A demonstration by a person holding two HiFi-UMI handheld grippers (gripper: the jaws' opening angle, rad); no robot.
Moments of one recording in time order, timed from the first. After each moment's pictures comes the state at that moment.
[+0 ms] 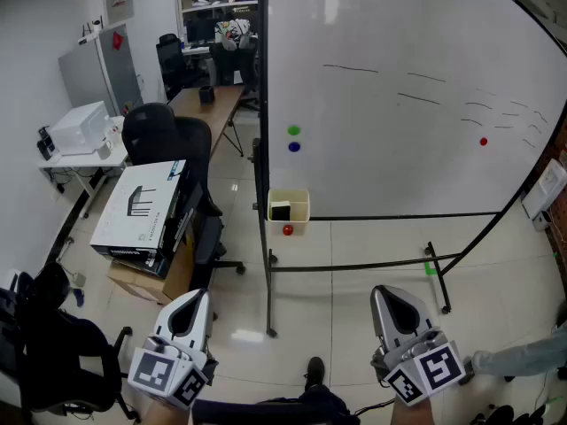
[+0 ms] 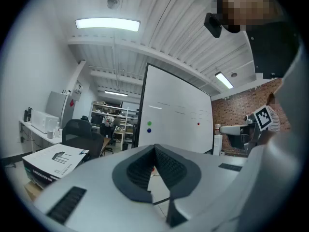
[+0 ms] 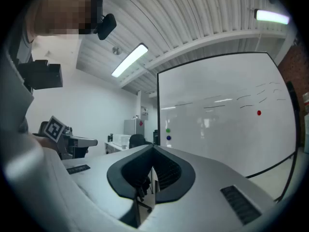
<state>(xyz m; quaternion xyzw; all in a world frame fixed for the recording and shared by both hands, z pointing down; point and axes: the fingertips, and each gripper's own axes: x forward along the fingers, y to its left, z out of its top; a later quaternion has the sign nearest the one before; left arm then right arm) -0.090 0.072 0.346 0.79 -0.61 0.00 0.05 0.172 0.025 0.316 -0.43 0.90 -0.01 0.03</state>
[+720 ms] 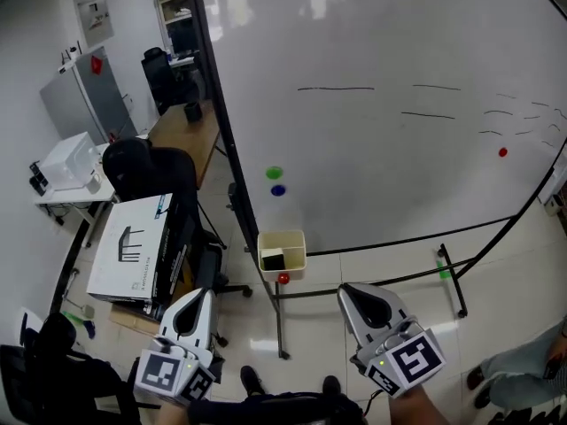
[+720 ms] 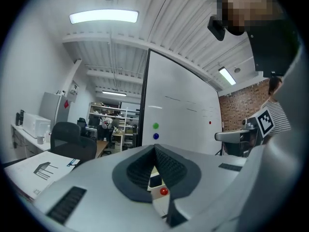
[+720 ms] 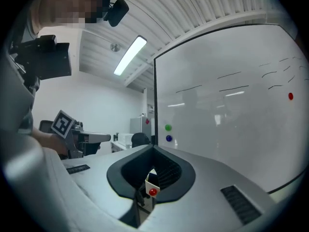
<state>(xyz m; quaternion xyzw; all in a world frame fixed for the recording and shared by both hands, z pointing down) -0.077 -0.116 0.333 0.80 -0.61 0.00 0.03 0.131 -0.149 0.326 -0.38 0.93 -0.01 0.02</state>
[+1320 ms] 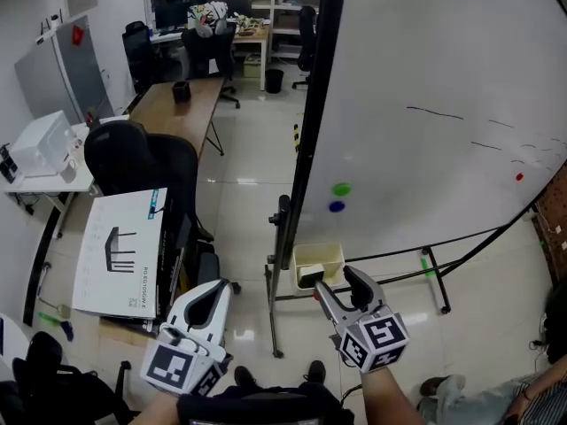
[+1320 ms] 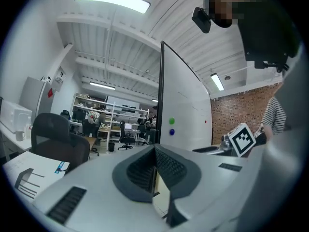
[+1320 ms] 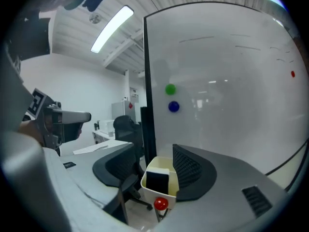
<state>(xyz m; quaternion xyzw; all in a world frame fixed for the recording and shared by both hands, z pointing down) -0.199 -0.207 0.363 0.85 -0.52 0.00 0.05 -0.022 -0.264 0.429 -0.47 0.87 -0.09 -0.06</state>
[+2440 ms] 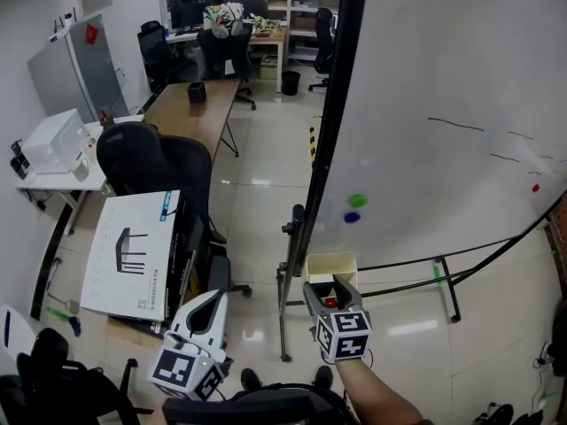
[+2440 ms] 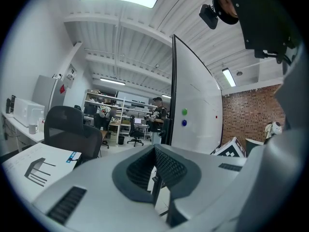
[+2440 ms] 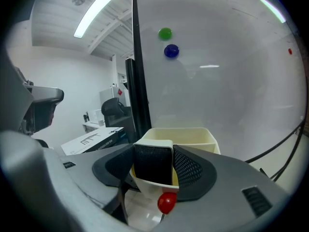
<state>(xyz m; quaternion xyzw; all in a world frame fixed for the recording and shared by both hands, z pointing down) -0.226 -0.214 0.400 0.82 -0.56 0.02 0.08 -0.053 -0.307 0.530 -0.50 0.84 -0.16 -0.12</state>
